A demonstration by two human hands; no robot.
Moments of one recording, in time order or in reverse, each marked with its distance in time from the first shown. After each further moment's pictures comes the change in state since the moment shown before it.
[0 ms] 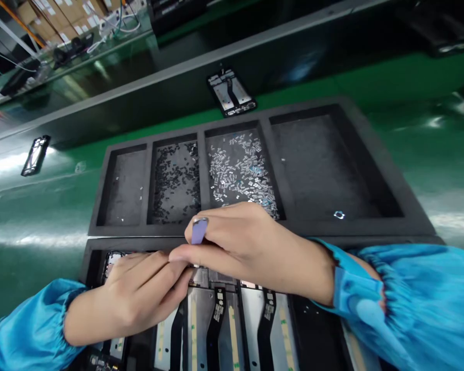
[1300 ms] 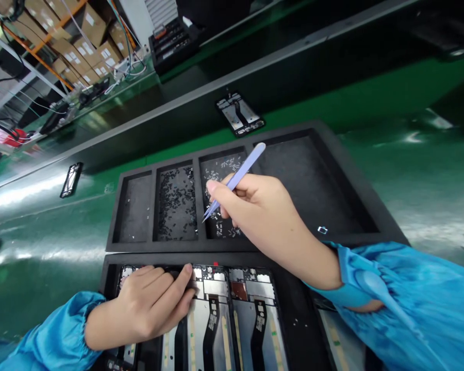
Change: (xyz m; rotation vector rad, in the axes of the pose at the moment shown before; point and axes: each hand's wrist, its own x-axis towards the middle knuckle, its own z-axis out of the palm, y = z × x) left_hand 0.011 0.003 -0.010 0.150 -0.117 0.092; right_hand 0.014 0.013 -0.031 0.290 0.484 0.667
